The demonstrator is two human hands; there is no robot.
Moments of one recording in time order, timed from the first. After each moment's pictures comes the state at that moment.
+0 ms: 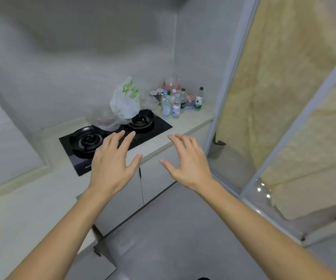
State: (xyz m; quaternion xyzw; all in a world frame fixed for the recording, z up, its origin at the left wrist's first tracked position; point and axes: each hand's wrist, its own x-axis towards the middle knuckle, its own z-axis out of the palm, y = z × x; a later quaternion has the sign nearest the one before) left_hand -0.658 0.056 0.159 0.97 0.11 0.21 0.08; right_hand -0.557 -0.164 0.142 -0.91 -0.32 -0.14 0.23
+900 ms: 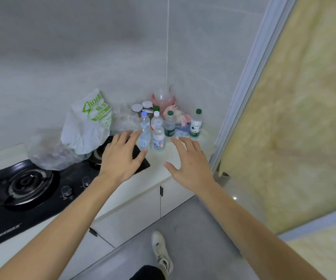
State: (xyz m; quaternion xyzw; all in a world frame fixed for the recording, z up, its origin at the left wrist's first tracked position) left_hand -0.121 0.034 0.104 0.97 0.15 0.16 0.10; right_hand -0.025 -0.185 0.092 -0.91 -0.35 -0.07 0.20
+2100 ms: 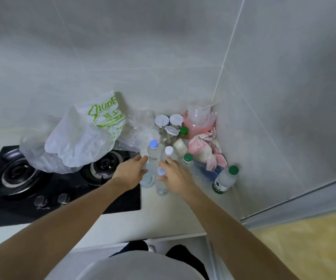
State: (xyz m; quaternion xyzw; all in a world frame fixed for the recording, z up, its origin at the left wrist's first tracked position) left_hand 0.149 0.151 -0.035 0.94 0.32 -0.04 0.13; right_hand 0.307 0.013 -0.033 -0.78 -0.60 0.13 0.11
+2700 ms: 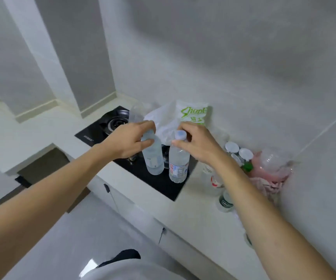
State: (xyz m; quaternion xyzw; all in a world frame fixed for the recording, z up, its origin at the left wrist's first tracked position) left_hand -0.048 0.050 0.162 0.85 0.48 0.17 0.10; right_hand 0.211 0.045 0.170 -0.50 -0.79 0.24 0.27
